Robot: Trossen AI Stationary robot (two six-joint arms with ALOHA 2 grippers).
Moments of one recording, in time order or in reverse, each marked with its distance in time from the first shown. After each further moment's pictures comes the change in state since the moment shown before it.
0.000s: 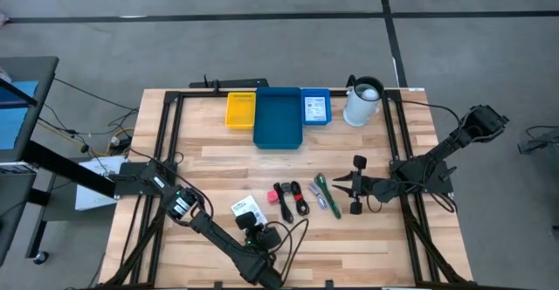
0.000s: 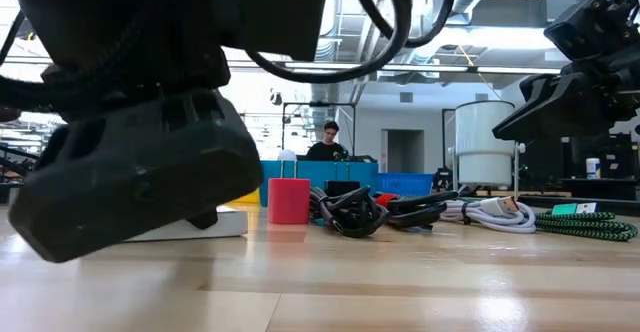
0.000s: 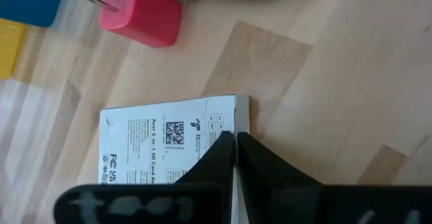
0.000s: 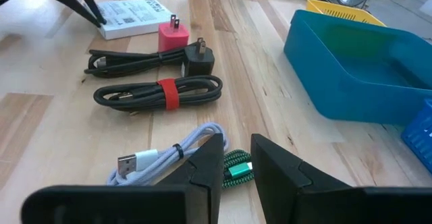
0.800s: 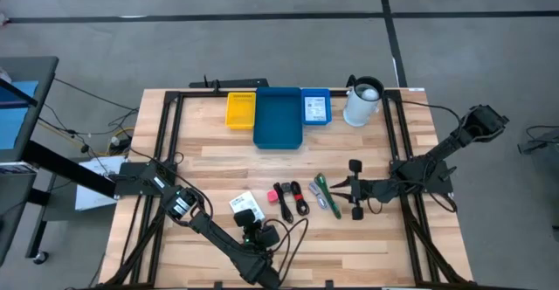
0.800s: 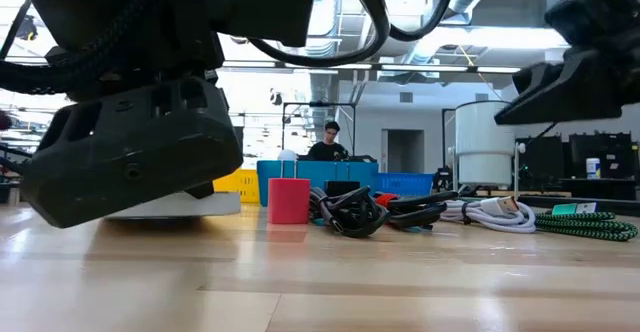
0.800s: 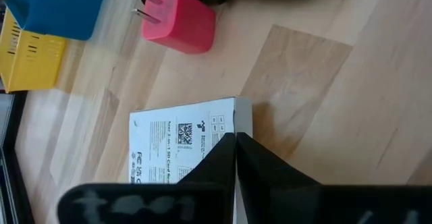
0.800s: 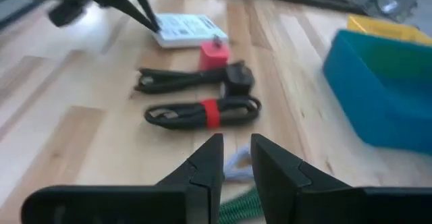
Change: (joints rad) left arm -0.003 -0.003 0.016 -0.130 -0.050 -0.002; right arm 0.000 0.000 0.052 -0.001 -0.123 -0.044
